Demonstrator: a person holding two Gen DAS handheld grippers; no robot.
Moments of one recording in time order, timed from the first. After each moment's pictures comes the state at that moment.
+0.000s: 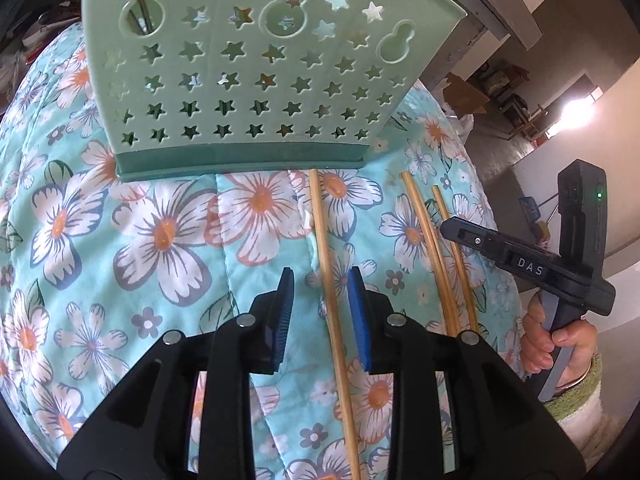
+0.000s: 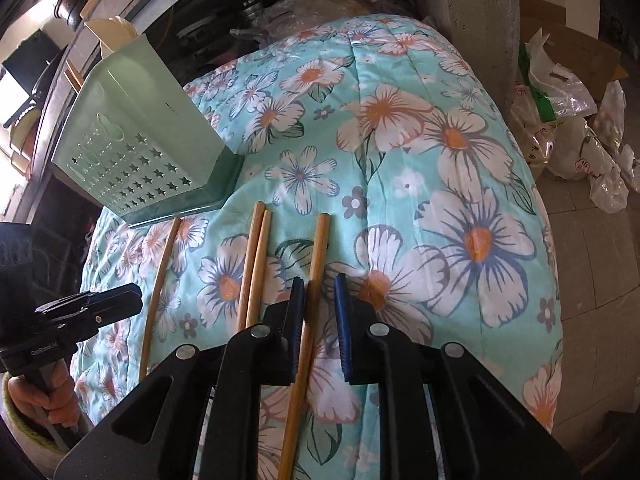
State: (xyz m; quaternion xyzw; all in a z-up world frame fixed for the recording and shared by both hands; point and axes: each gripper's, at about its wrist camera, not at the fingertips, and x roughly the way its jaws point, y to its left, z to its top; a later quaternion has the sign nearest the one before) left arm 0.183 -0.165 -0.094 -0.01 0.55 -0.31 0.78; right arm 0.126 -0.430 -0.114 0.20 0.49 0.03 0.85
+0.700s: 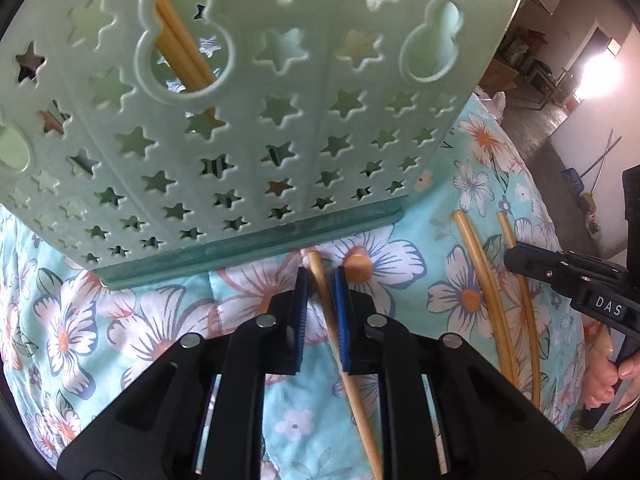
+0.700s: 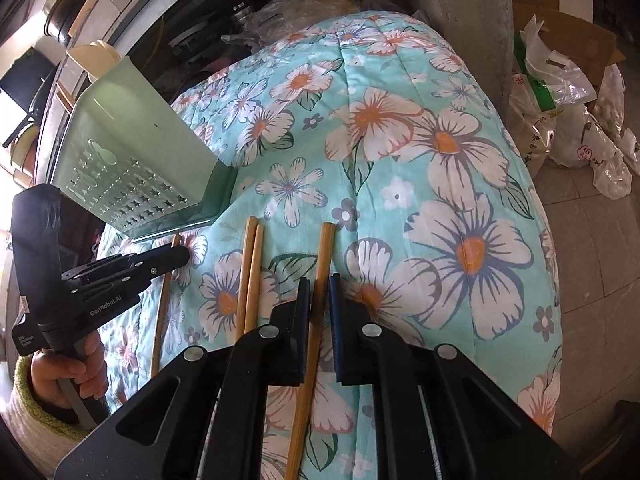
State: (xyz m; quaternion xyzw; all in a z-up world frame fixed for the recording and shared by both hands) left arm 0.231 -0.216 -0.102 0.08 0.53 -0.28 0.80; right arm 0.135 -0.440 -0.113 0.23 0.50 0.02 0.84
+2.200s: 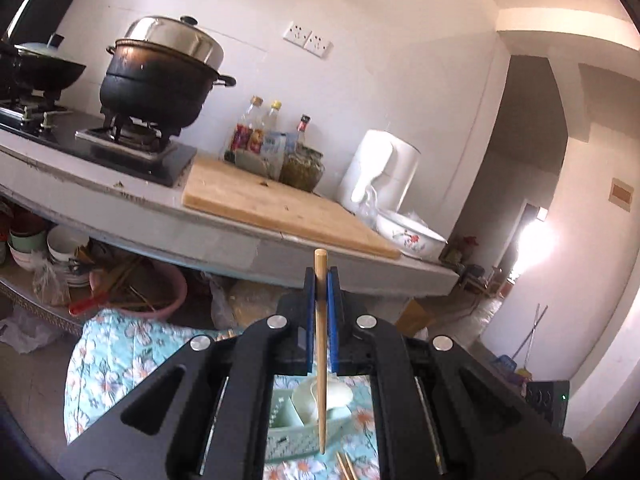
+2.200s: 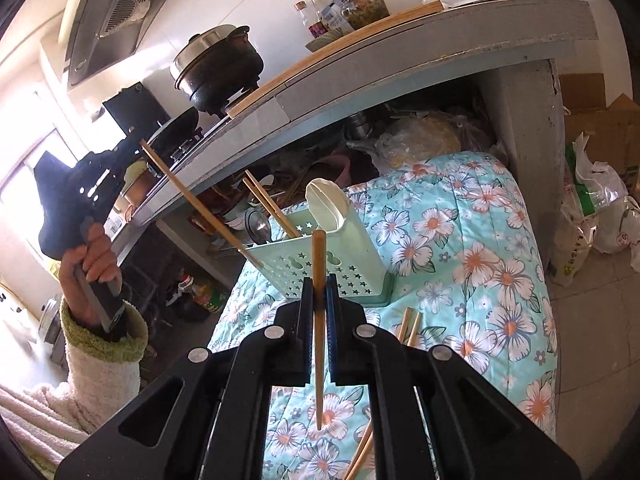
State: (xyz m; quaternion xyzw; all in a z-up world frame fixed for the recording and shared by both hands) left arm 0.219 -0.045 0.205 -0.15 0.16 -0.34 0.92; right arm 0.070 -0.416 0.059 0.25 0.33 0.14 0.90
